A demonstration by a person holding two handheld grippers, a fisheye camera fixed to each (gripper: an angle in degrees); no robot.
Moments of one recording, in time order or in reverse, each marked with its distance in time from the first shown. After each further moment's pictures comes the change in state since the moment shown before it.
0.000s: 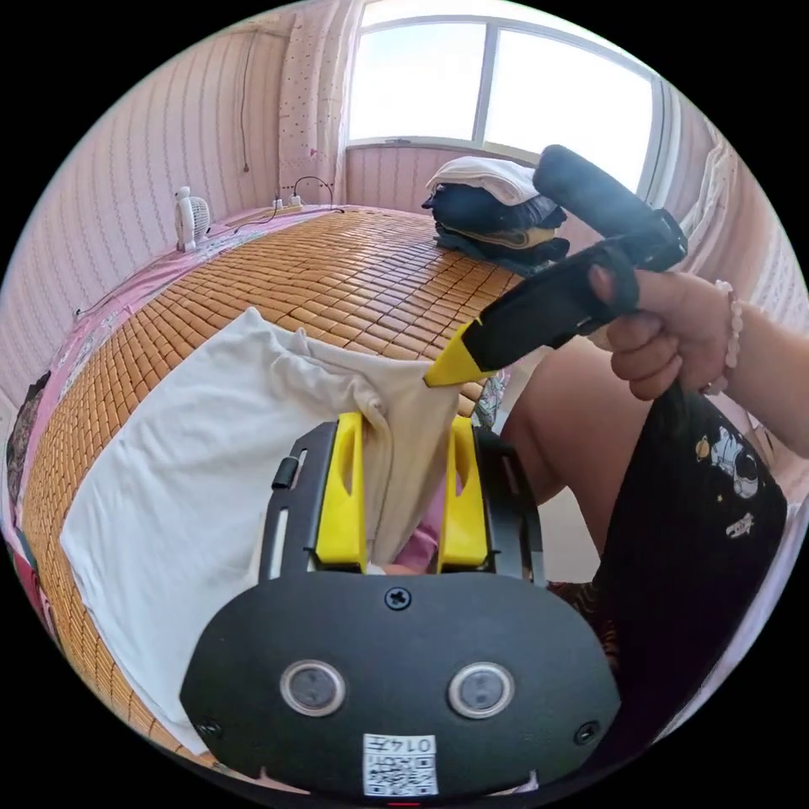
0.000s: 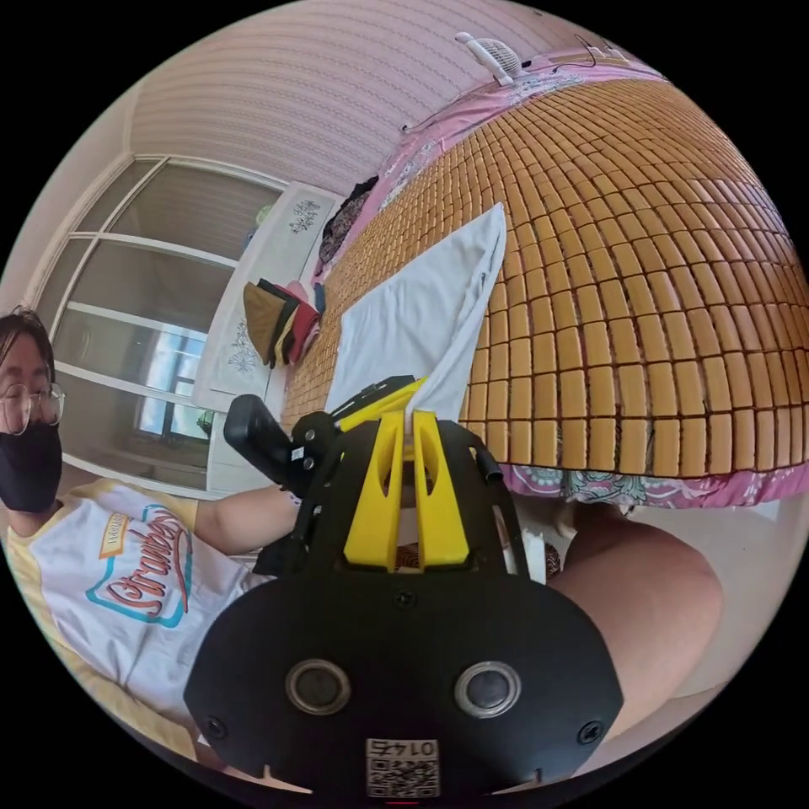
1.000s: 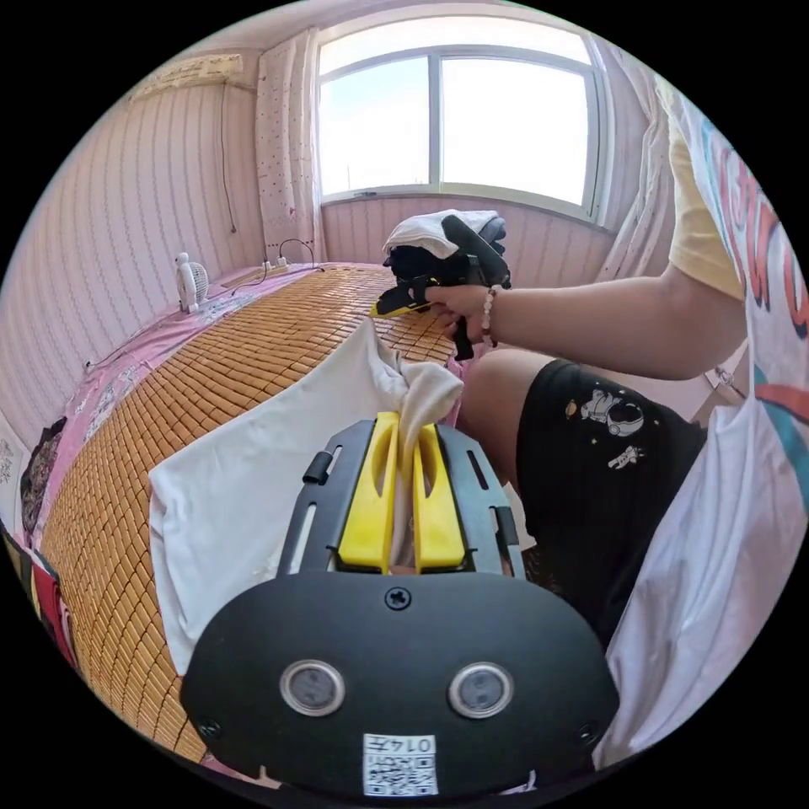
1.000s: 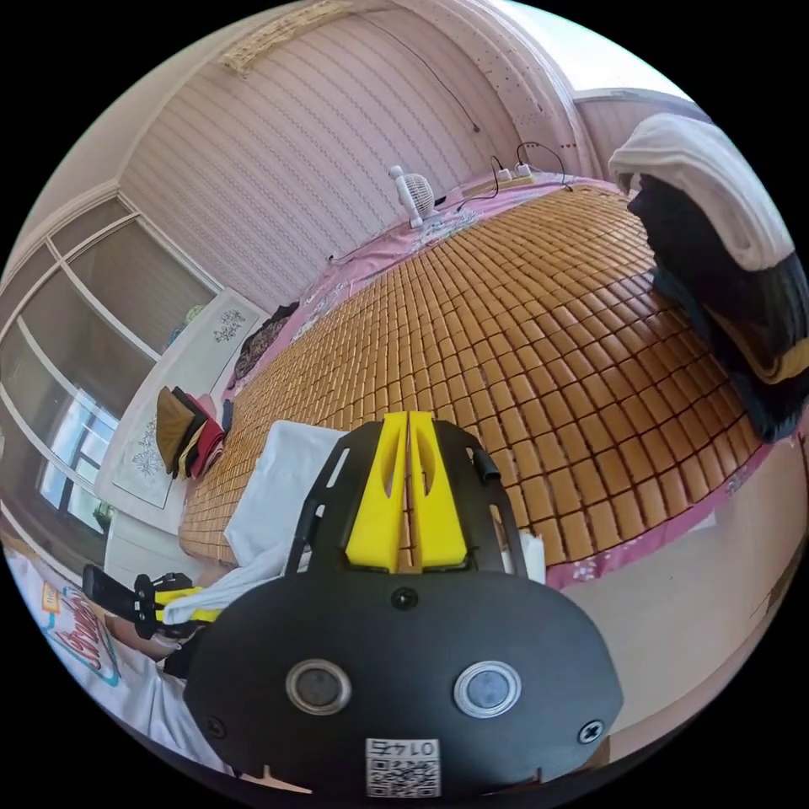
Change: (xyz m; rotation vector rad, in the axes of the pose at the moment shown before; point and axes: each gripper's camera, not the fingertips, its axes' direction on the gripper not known) left arm 0.033 0.053 -0.127 0.178 0.027 0.126; right arm 0.082 0.027 -0.131 0.485 0.378 0.019
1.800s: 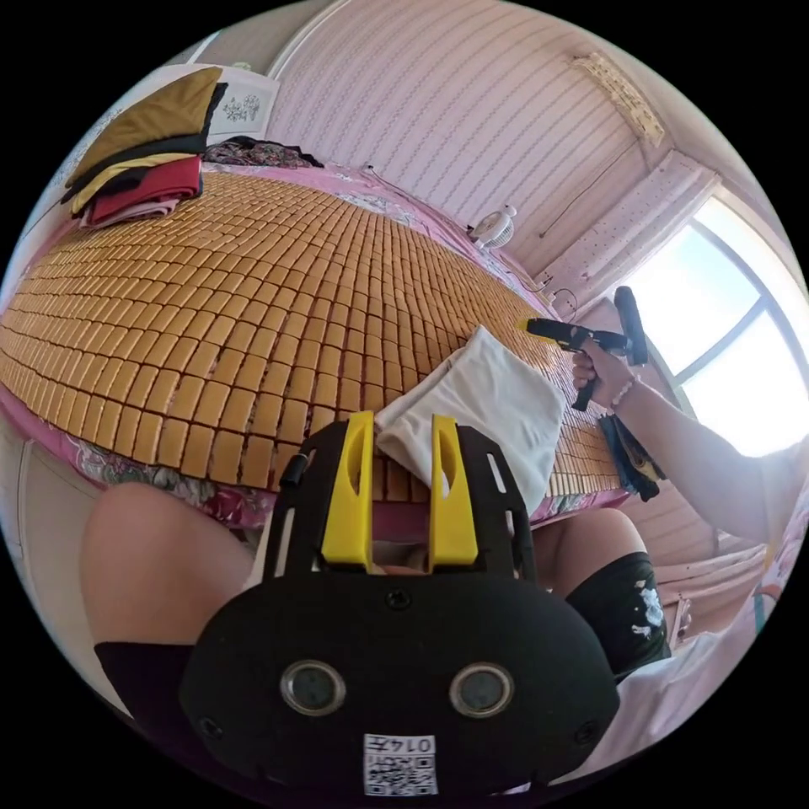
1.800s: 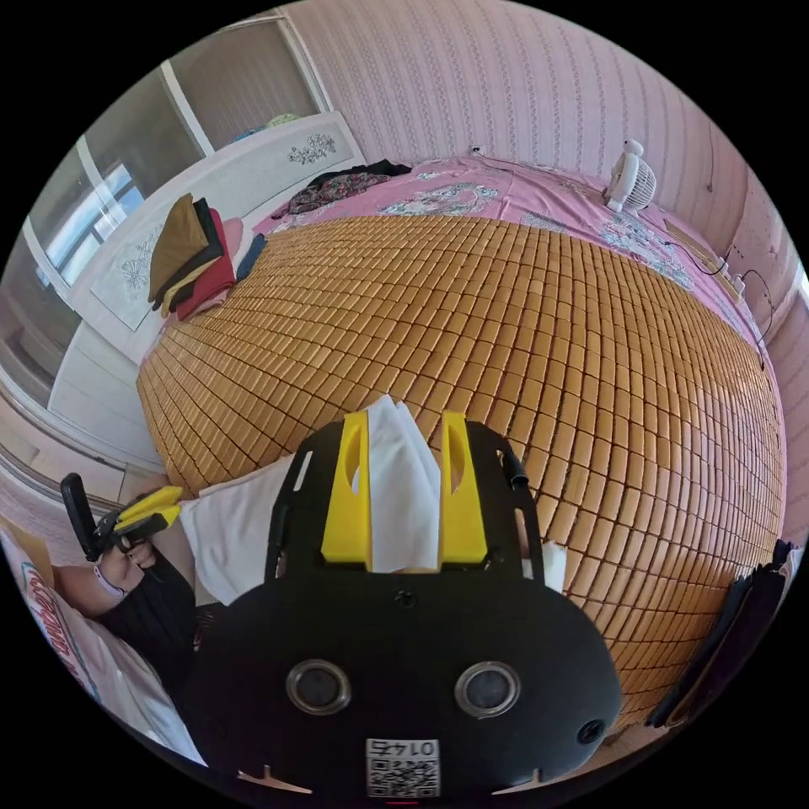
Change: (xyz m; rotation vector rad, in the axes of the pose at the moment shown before) left arm -0.162 0.180 -0.086 0.069 -0.302 -1.036; right arm -0.211 -0.099 0.187 -0.403 0.044 -0.593
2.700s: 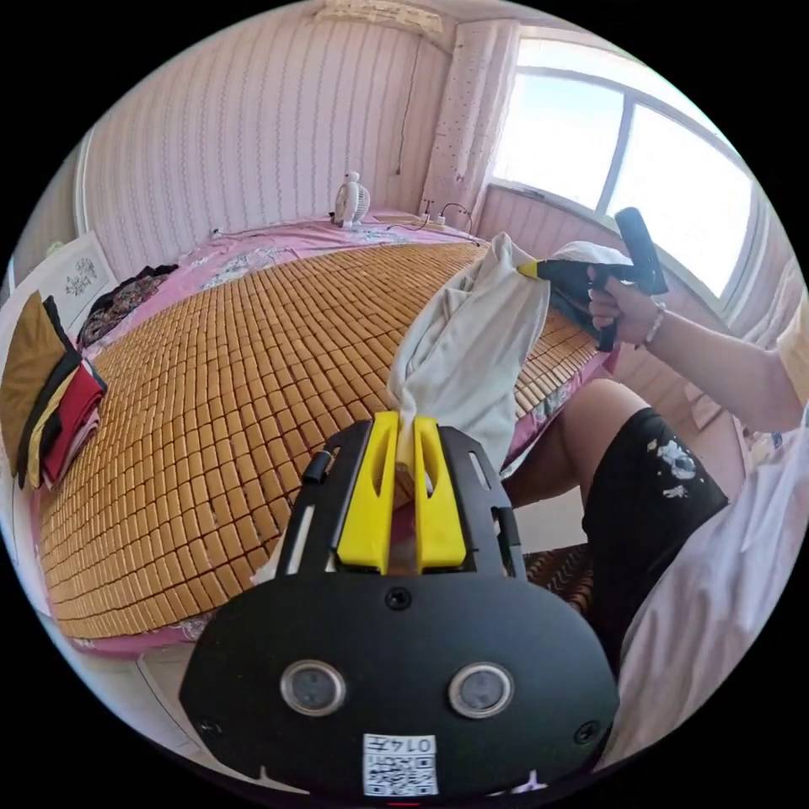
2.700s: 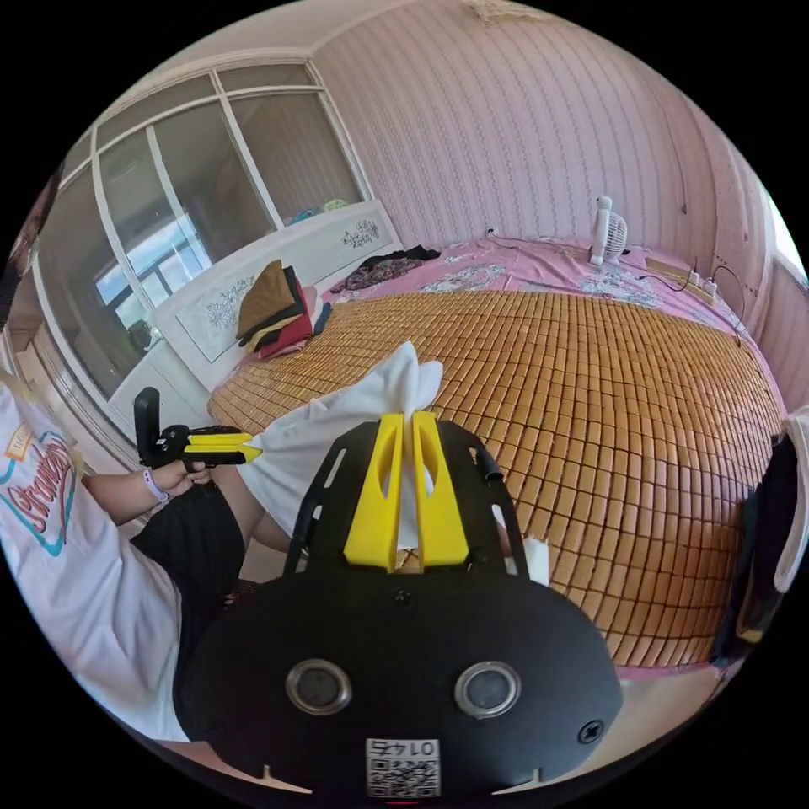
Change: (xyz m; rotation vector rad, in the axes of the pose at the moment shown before) left arm 0.114 -0.081 -0.025 -0.065 0.007 0.644; right arm 0.005 0.198 -0.212 0.343 -0.133 0.007
